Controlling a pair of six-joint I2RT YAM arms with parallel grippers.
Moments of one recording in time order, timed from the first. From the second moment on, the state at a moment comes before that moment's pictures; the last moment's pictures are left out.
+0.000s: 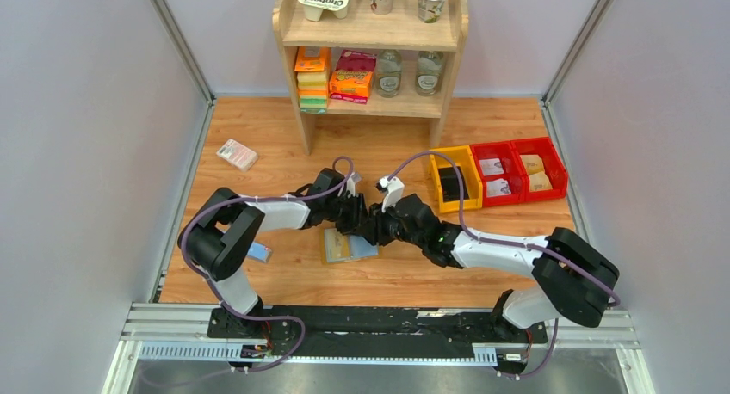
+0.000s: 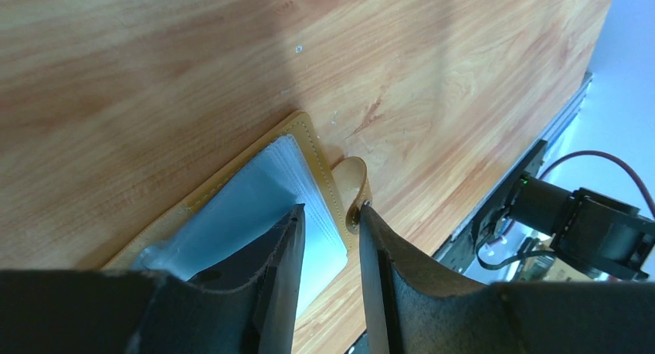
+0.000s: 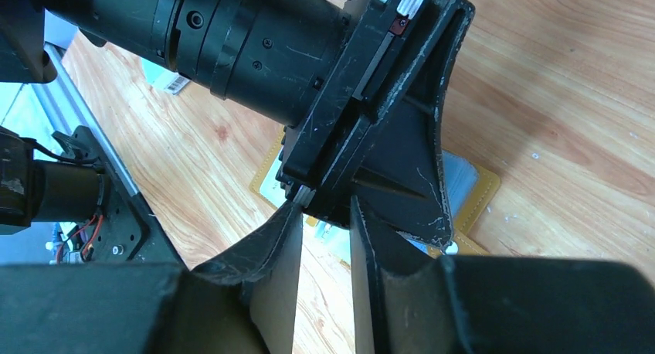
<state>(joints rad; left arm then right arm) -0.62 1.71 0.77 0.08 0.51 -0.74 0.95 1.41 0.64 0.33 -0.05 0.51</state>
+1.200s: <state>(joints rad) -0.48 1.11 0.62 -0.35 0.12 -0.55 0.90 1.68 0.70 0.47 -0.27 0.67</state>
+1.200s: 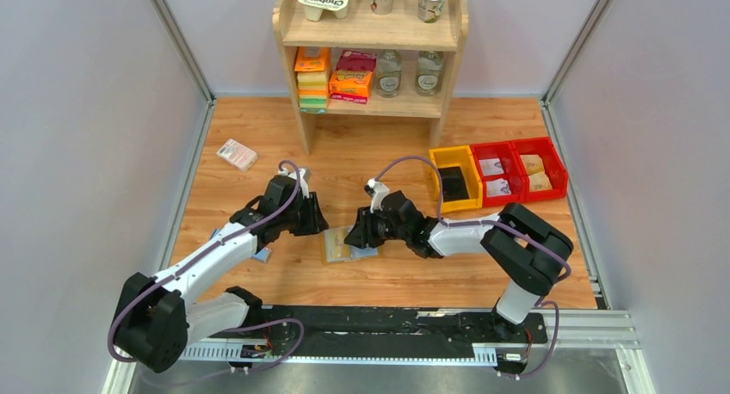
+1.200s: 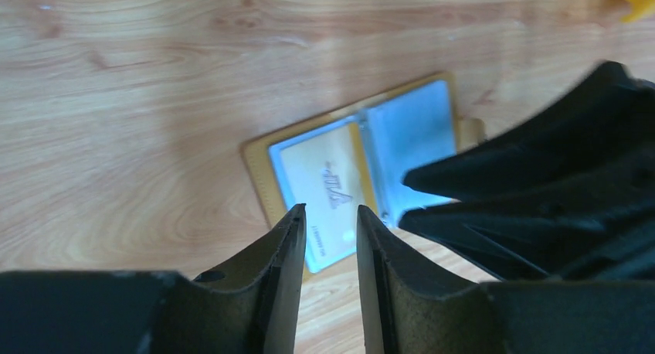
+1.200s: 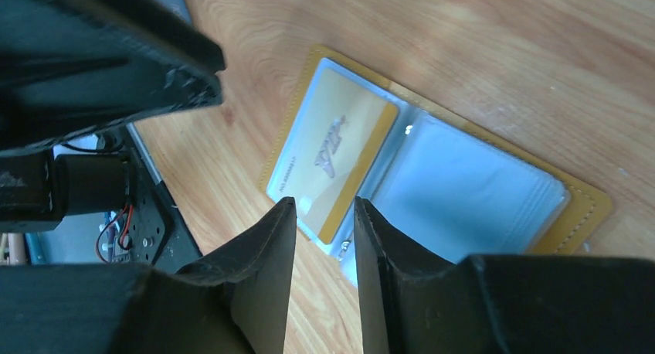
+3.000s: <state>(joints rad) -0.52 1.32 0.58 -0.33 0.21 -0.56 0.83 1.94 0.87 0.58 -0.54 0.83</state>
